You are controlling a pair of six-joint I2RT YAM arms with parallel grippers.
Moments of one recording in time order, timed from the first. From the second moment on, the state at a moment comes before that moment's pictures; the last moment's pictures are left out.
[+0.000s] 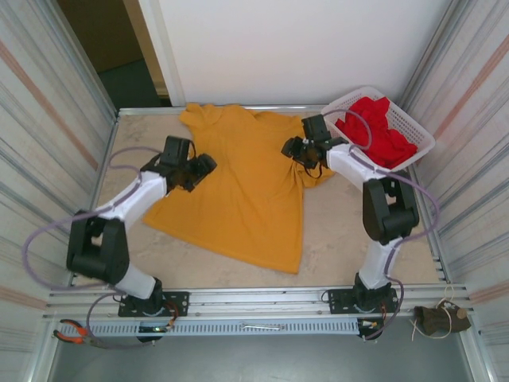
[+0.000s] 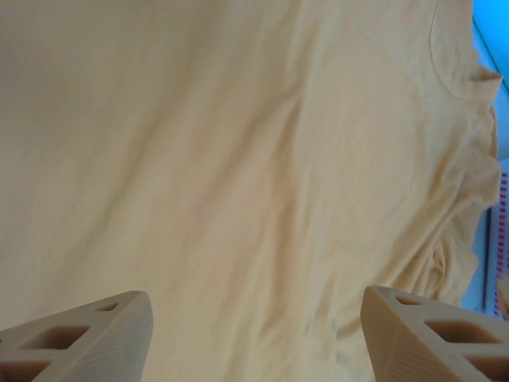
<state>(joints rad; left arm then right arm) -0.27 1.58 1.09 -0.40 0.16 -0.88 0.37 1.82 1.33 -0.38 -0.12 0.77</state>
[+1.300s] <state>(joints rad) -0.34 1.38 0.85 -0.39 0.13 -0.93 0.22 1.86 1.40 -0.48 -0.19 0.64</state>
